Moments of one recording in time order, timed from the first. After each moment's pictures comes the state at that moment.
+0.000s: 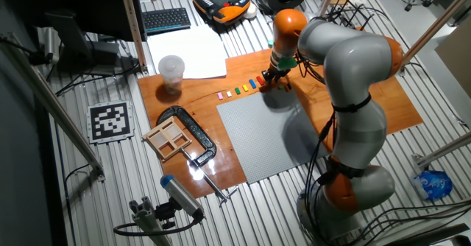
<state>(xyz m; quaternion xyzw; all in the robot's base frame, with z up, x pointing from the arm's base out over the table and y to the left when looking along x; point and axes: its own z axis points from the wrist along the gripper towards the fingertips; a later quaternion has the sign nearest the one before) 0.599 -0.026 0.041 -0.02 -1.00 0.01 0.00</state>
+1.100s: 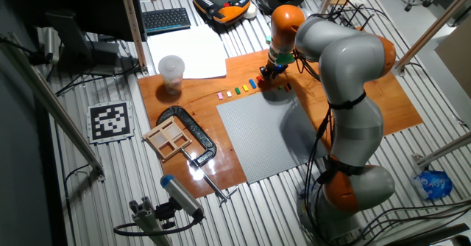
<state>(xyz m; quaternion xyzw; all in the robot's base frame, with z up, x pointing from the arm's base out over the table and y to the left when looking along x) 0.626 -0.027 0.033 -0.03 -1.00 0.01 0.01</state>
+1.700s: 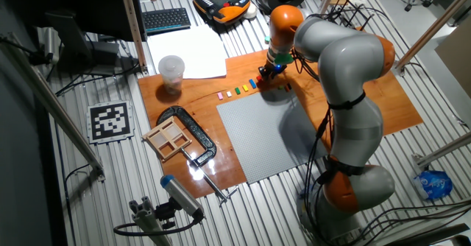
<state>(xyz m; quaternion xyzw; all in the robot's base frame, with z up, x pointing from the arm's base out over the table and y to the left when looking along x) 0.628 -0.022 0.033 -0.03 -1.00 0.01 0.01</state>
